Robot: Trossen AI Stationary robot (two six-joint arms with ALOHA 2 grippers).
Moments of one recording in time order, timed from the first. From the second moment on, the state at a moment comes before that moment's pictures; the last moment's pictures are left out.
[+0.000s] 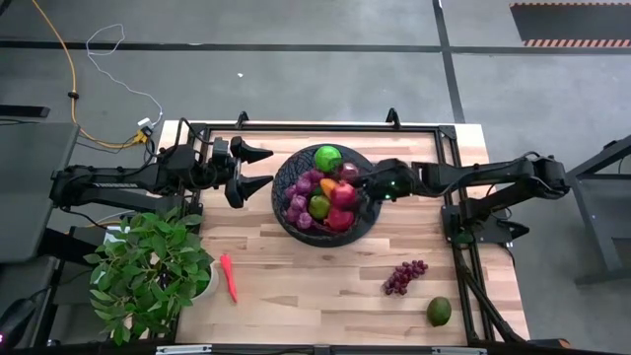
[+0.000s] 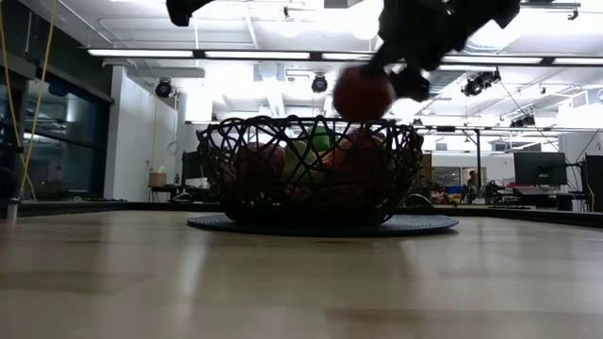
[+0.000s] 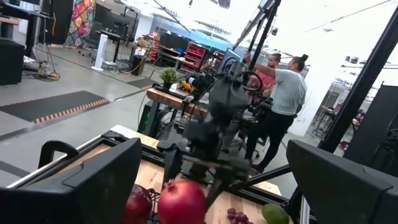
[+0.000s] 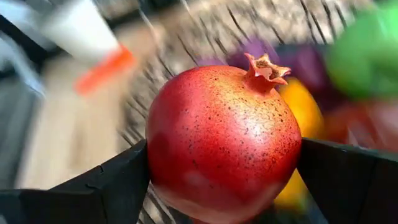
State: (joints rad) left arm 0.18 0.81 0.69 0.21 -0.09 -0.32; right arm -0.07 1.26 0.86 -0.23 -0.02 0.34
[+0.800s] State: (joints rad) left arm 0.18 0.81 0.69 0.21 -0.09 -0.32; right arm -0.07 1.26 0.86 -0.43 0.10 0.34
